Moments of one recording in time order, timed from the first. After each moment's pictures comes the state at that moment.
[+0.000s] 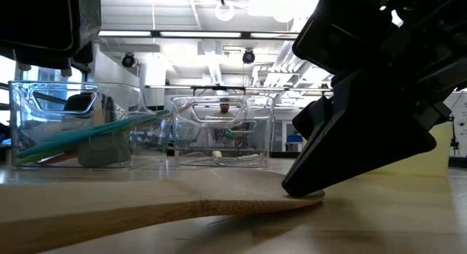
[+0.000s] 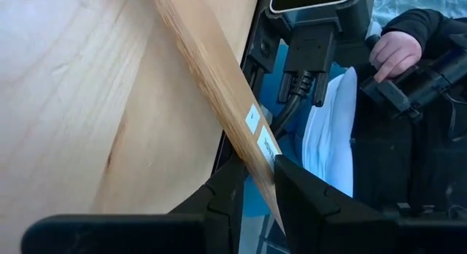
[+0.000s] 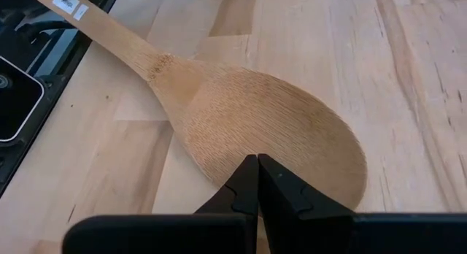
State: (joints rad) left arm -0.71 2.00 1.05 0.34 0.10 -1.26; right arm 0.54 2.04 0.89 0.40 0.20 0.42
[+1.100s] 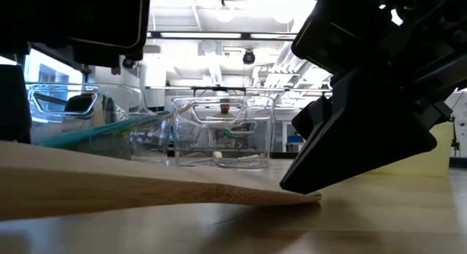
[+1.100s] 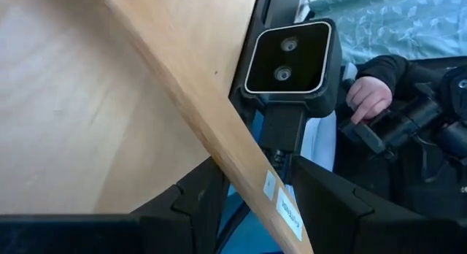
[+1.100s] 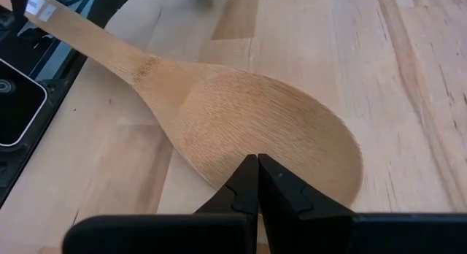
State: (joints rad) left arm -0.71 2.06 1.09 0.44 0.05 -1.30; right arm 0.54 2.04 0.89 0.40 0.21 0.42
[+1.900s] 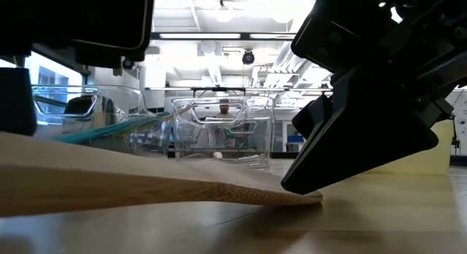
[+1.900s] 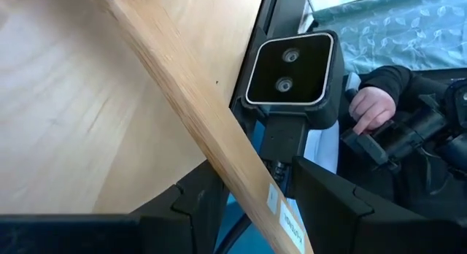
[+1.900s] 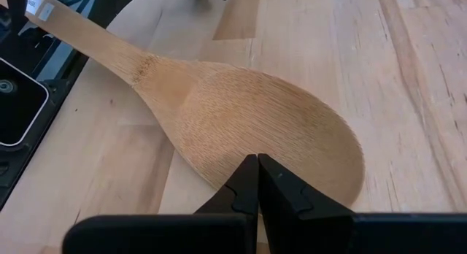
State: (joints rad) left arm -0.69 2.08 1.12 0.42 0.00 -1.30; right arm 0.53 2.04 0.89 0.40 0.21 0.42
